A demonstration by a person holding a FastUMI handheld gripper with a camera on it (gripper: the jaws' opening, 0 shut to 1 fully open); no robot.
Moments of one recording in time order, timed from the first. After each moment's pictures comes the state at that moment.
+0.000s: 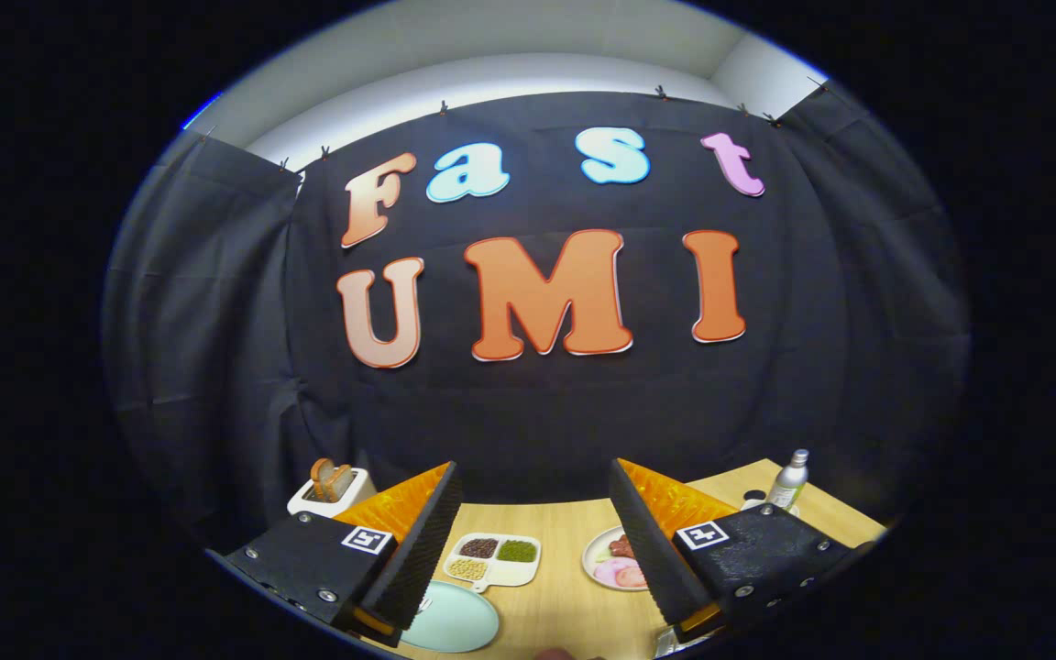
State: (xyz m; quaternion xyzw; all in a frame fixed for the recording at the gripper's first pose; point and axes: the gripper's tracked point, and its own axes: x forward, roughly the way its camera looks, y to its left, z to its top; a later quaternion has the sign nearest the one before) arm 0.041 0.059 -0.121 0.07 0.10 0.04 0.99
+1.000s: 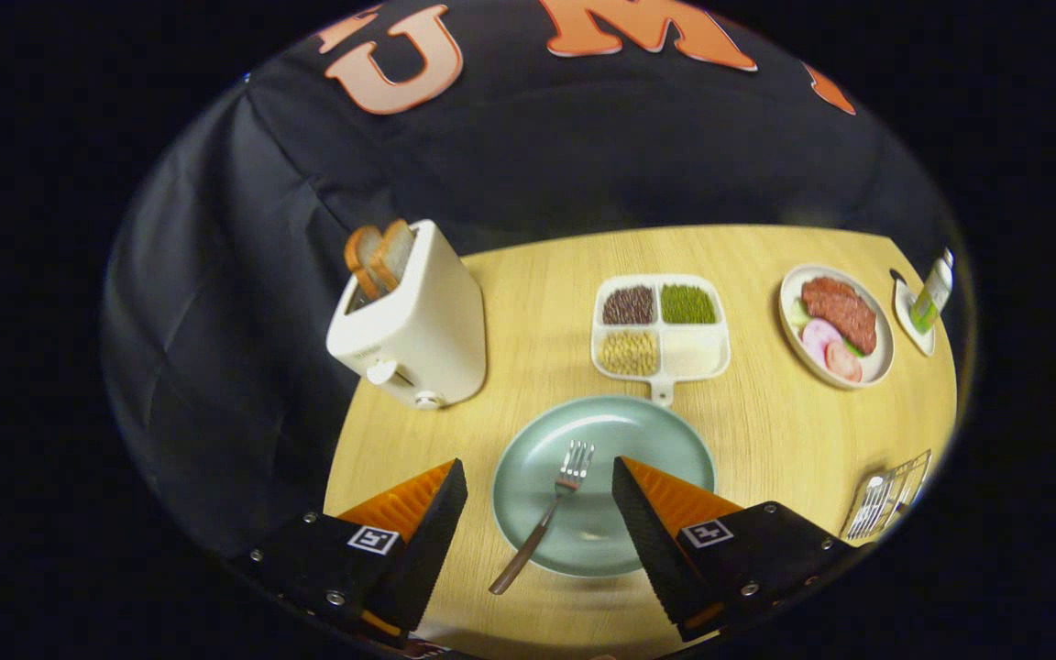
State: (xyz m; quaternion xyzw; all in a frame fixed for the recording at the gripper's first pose) arm -0.014 0.249 -0.352 0.13 0.57 0.11 0.81
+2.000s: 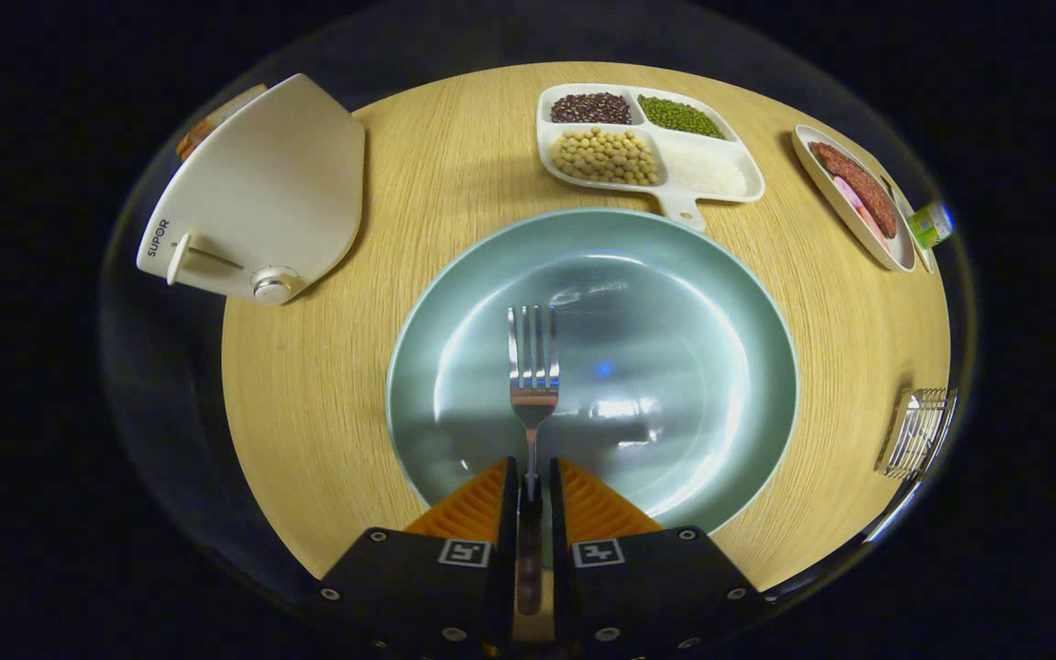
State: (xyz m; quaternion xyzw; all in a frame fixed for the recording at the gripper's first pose) arm -0.075 0.255 -0.449 0.06 0.72 0.02 0.69
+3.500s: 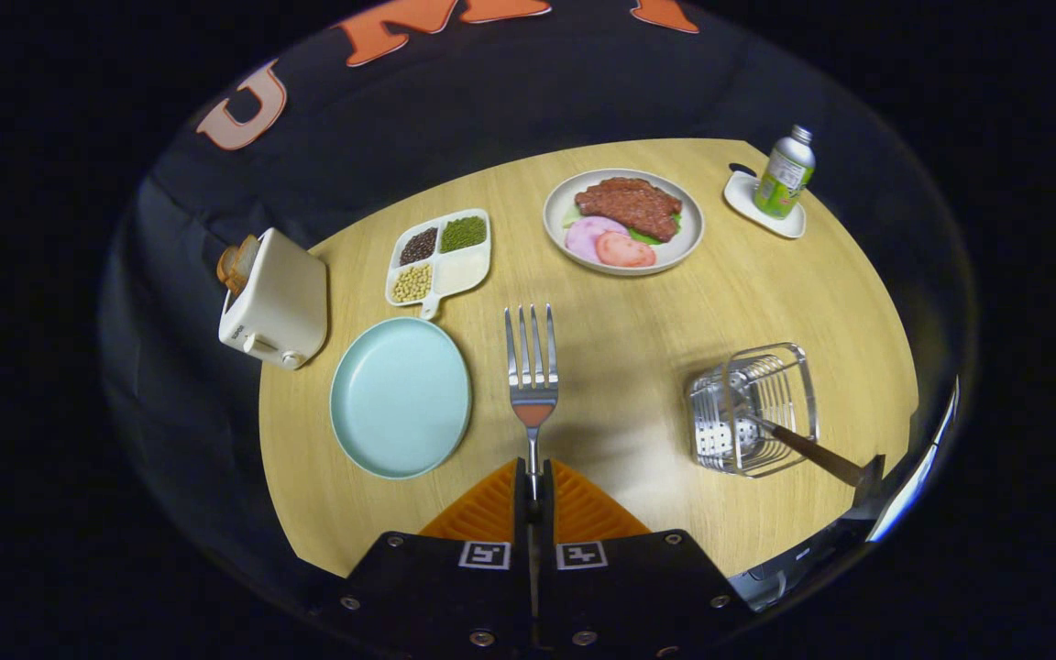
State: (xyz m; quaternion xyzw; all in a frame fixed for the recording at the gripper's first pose) arm -0.106 0.019 -0.329 0.14 0.61 -0.03 0.78
